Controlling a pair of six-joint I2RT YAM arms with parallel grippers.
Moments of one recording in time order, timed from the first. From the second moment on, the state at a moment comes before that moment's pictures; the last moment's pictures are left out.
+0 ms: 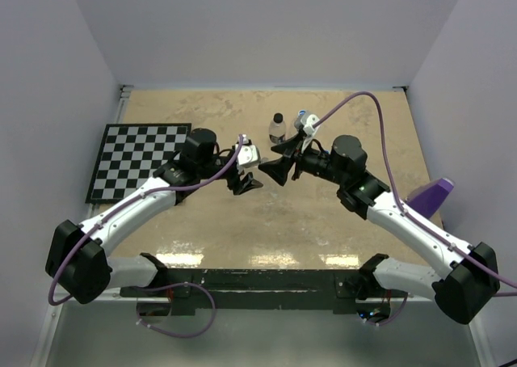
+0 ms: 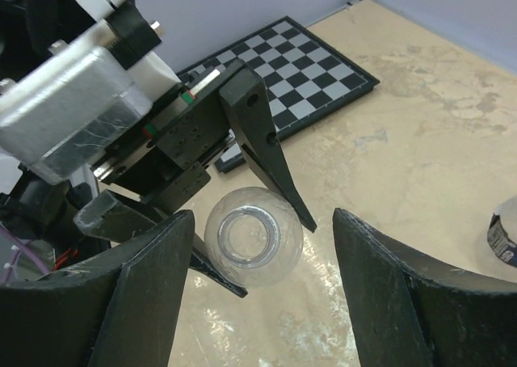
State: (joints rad) left arm -0.60 1.27 0.93 -0.11 0.65 0.43; right arm 0.64 1.10 0.86 0.20 -0.44 0.18
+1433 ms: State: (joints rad) left arm -0.60 1.19 0.87 0.01 0.68 0.43; right arm 0.65 1.01 0.86 0.23 -0.44 0.30
